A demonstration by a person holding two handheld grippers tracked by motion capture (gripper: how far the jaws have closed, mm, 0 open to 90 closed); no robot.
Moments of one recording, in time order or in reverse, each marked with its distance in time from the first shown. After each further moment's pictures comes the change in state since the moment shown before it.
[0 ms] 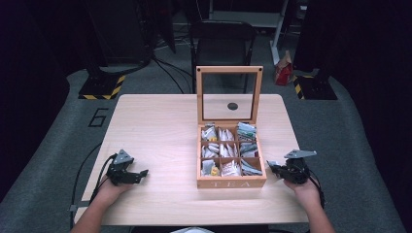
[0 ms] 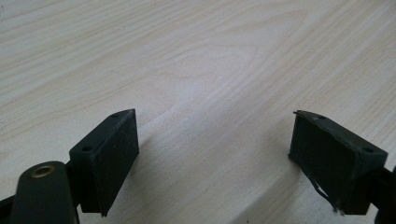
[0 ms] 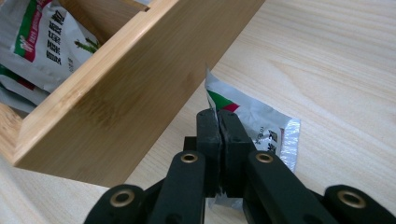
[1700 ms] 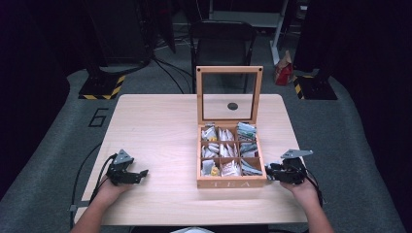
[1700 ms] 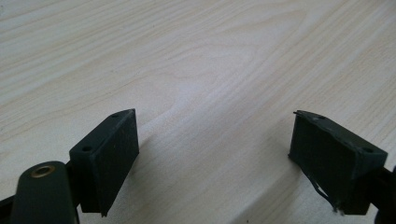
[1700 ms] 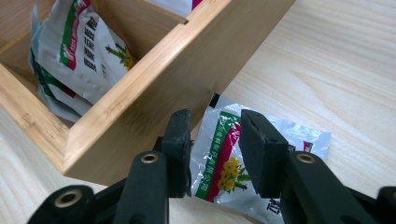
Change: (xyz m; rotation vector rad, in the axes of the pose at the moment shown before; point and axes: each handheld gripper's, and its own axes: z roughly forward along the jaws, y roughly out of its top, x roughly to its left) left arm 0.000 0.000 0.001 -0.010 0.004 0.002; right arm 0.012 0.008 -0.002 0.009 0.025 -0.034
